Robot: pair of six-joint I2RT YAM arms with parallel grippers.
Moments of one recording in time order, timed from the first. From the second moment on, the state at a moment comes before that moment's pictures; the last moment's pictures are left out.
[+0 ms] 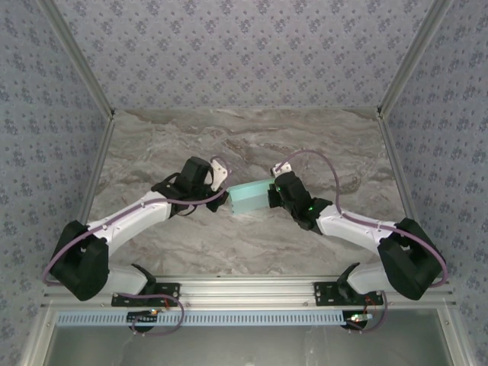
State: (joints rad) left arm -0.64 1.35 0.87 -0.35 0.18 -0.03; right arm 0.73 1.35 0.67 0.04 0.32 0.25
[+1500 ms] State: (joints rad) left arm -0.85 1.36 0.82 -0.21 -0.21 -0.79; right arm 0.80 1.35 0.70 -0.05 0.45 0.35
